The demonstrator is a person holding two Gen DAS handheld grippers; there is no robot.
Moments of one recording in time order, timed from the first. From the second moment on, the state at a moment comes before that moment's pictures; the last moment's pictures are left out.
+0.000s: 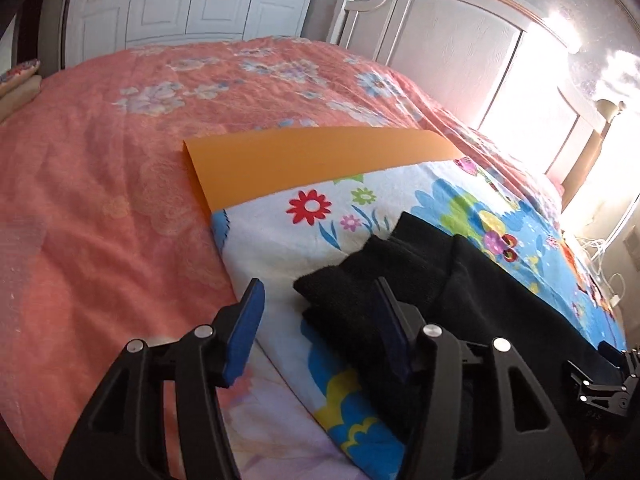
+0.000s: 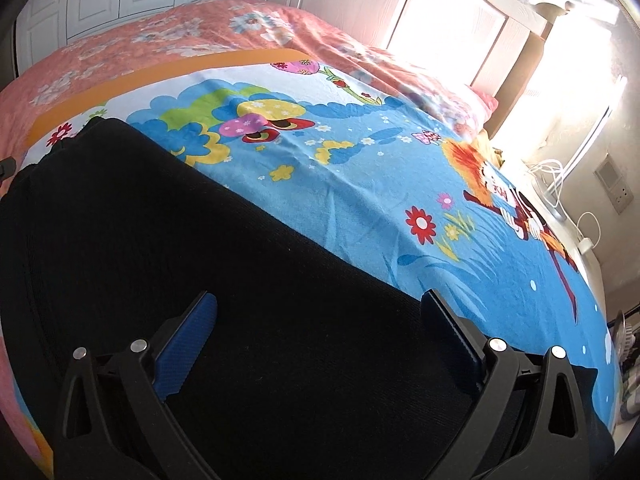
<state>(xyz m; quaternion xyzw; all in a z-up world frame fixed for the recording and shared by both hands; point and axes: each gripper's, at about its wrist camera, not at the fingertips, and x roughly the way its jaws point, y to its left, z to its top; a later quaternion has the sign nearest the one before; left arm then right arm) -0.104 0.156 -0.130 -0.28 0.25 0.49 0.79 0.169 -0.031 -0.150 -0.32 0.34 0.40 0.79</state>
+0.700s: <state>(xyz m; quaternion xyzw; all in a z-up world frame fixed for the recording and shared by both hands) -0.141 0.166 -0.200 -0.62 0.14 0.19 0.75 0.166 0.031 -0.119 -0.25 0.39 0.54 0.70</state>
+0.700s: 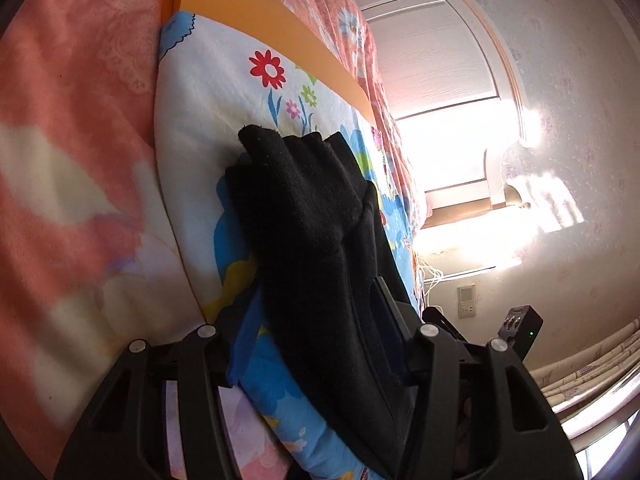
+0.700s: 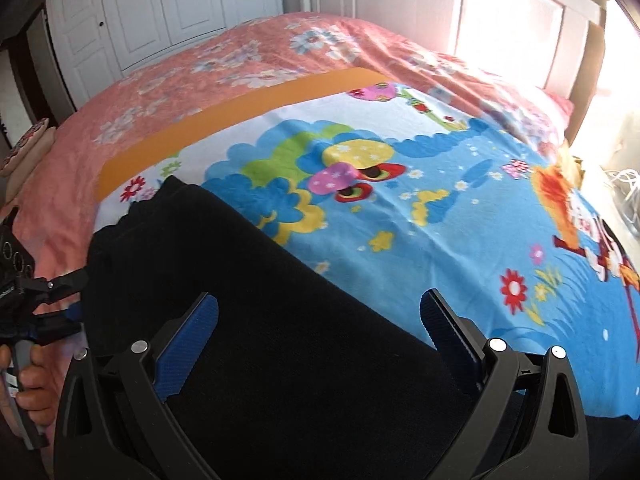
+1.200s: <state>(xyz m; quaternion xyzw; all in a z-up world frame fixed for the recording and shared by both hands) -0.129 0.191 -0.198 -0.64 0.14 0.21 0.73 0.193 0.065 -0.112 -0.25 0.36 0.43 0.79</state>
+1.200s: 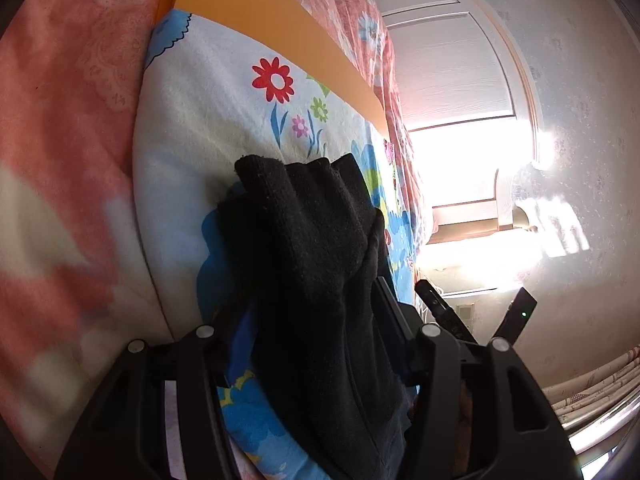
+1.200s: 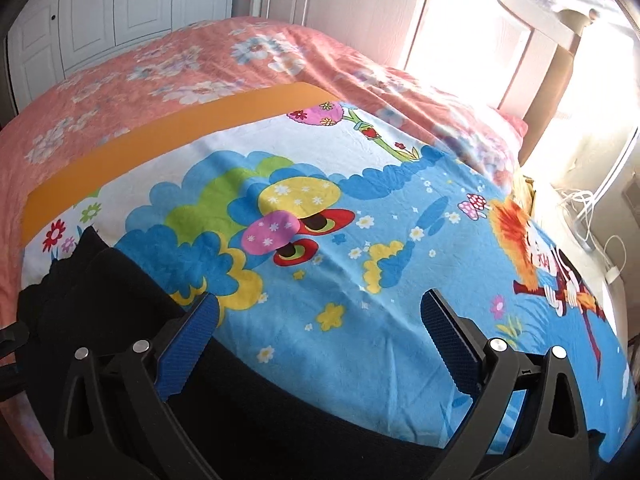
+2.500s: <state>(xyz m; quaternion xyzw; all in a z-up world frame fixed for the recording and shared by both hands) 0.070 -0.185 -0.128 0.25 0.28 0.24 0.90 0.243 -0.153 -0.131 0.09 0.66 0.49 0.57</state>
